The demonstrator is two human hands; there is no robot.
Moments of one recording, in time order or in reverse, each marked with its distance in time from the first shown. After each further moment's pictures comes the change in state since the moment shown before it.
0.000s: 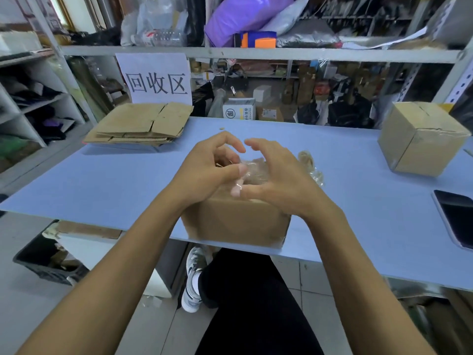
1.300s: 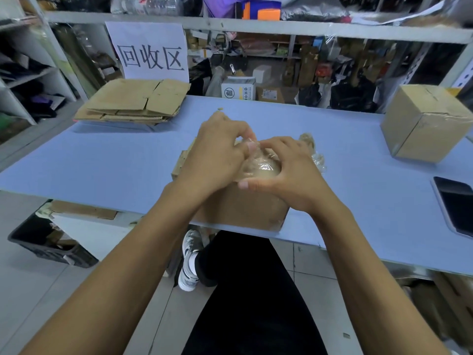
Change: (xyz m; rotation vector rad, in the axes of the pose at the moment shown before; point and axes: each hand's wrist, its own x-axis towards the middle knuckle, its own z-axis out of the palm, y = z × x) left_hand -0.003 0.029 0.026 0.464 0.151 -0.088; right_hand -0.014 0.019 0.010 -0.022 0.061 0.089
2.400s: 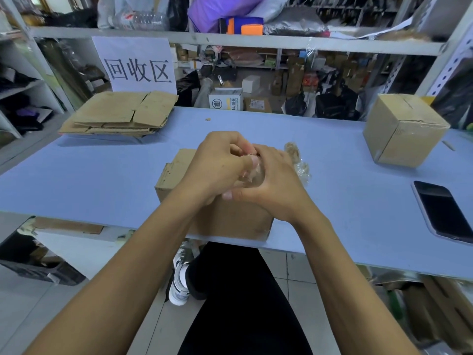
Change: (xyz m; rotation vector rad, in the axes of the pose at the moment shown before) left_hand 0.006 0.017 0.017 -0.459 -0.087 -0.173; right_hand -0.003 0.000 0.001 0.159 0.029 0.009
